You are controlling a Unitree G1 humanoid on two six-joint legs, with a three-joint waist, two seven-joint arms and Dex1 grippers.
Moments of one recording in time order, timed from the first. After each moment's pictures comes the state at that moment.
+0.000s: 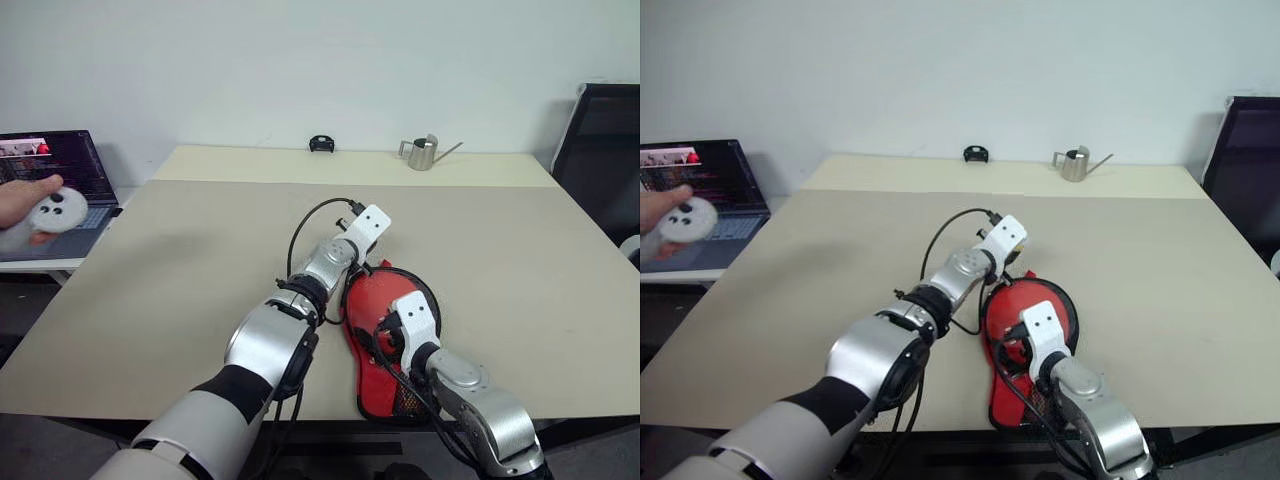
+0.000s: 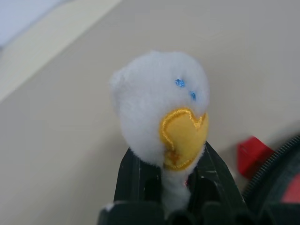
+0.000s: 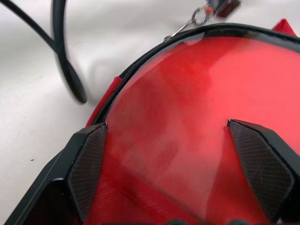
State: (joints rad) left arm -1.31 -0.03 -0.09 1.41 0.28 -0.01 -0.22; right arm -0.09 -0.13 0.27 -0.45 0.10 0.83 0.23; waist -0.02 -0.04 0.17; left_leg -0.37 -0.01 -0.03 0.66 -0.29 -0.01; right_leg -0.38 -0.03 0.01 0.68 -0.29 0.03
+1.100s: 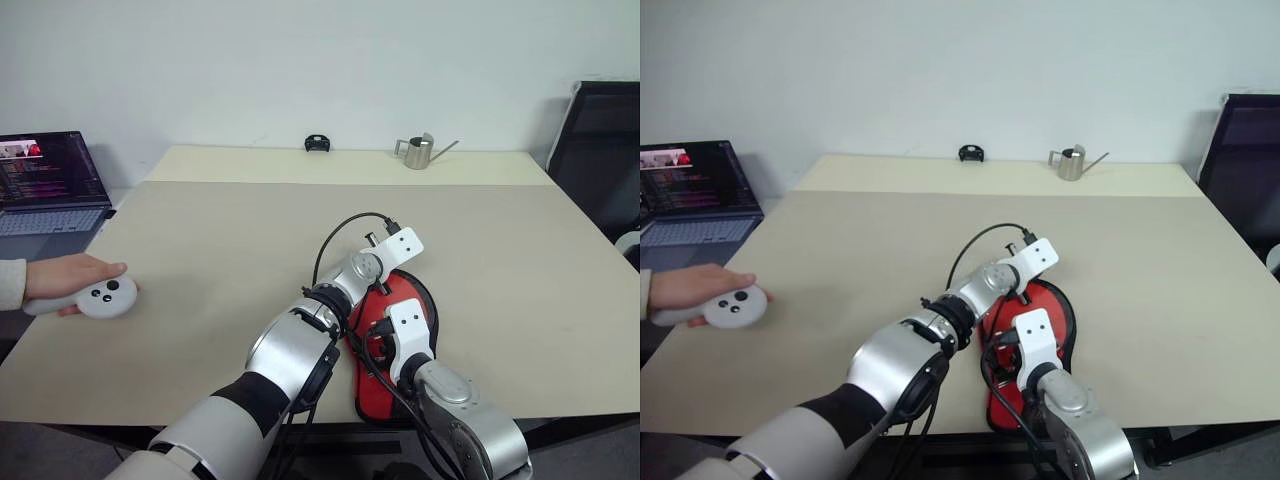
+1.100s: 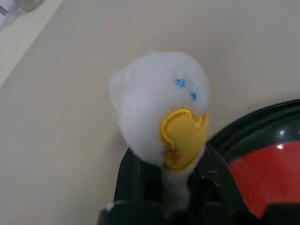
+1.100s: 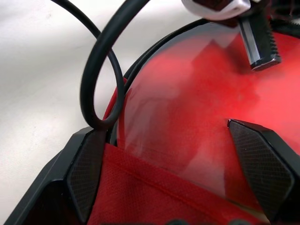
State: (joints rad) left arm -1.29 -0.15 -0.16 1.42 0.43 0.02 -0.31; right arm -0.03 -0.04 0.32 -0.53 0.09 0.88 0.09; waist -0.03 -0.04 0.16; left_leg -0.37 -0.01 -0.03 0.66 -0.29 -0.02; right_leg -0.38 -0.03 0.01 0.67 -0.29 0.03
